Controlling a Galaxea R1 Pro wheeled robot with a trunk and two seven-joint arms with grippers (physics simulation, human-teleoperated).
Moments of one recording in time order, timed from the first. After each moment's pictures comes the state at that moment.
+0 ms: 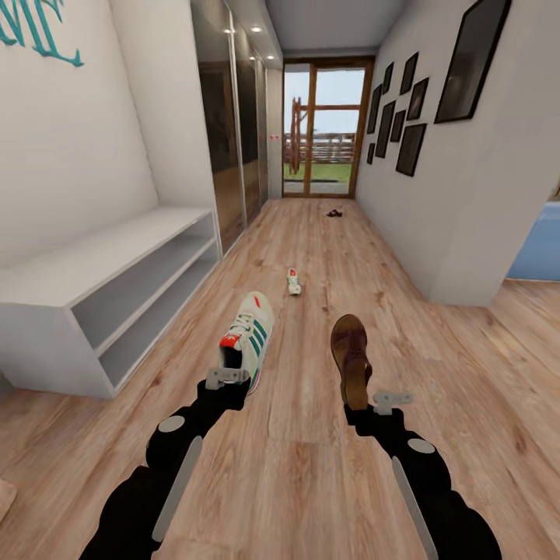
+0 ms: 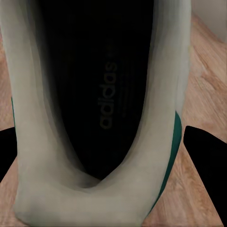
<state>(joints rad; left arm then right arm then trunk) -0.35 -0.07 -0.21 -1.49 0.11 0.52 0.00 -0.27 0.02 0.04 -1.43 0.00 0.55 0.01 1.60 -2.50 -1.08</state>
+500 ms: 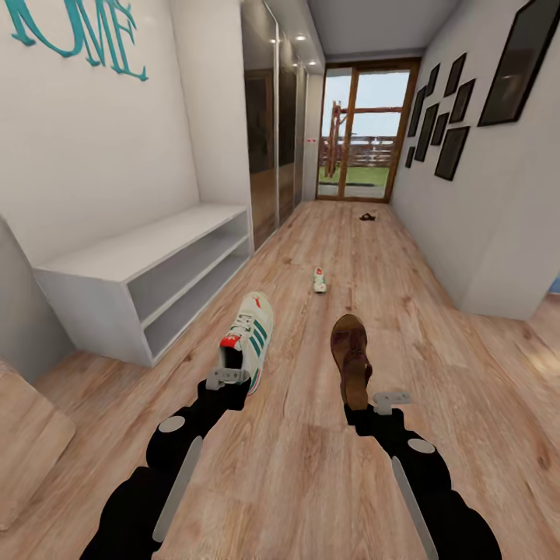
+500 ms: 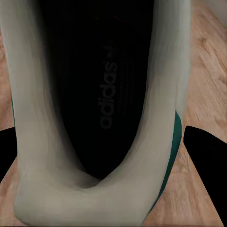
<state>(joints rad) -0.35 -0.07 -0.21 -1.49 0.11 0.53 0.00 -0.27 0.02 0.04 -1.43 0.00 0.55 0.01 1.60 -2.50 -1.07</state>
